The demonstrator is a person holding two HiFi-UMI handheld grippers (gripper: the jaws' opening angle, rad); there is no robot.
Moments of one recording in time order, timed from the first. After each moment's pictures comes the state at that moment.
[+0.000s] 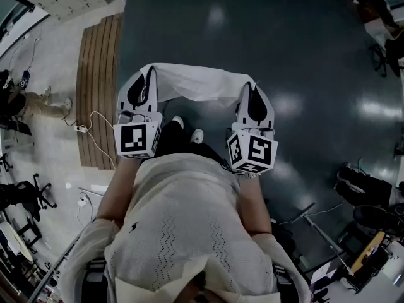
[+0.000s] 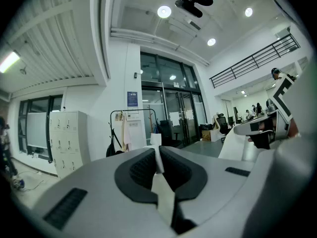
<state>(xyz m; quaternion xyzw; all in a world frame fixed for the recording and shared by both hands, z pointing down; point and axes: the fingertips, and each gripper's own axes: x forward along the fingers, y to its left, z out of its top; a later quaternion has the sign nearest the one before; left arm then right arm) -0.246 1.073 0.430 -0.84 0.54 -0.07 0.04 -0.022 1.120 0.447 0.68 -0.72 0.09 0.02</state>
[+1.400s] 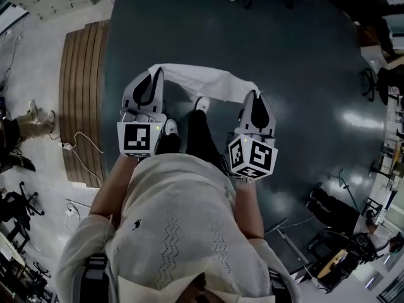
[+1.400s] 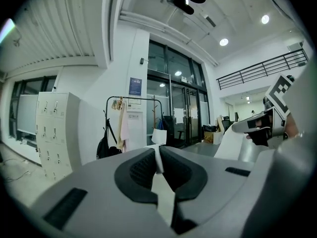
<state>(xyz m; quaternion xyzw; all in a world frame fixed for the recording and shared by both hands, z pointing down) -0.246 0.702 0.461 -0.85 0.52 -0.07 -0.02 -0.020 0.752 0.452 0.70 -0.70 0.10 0.09</state>
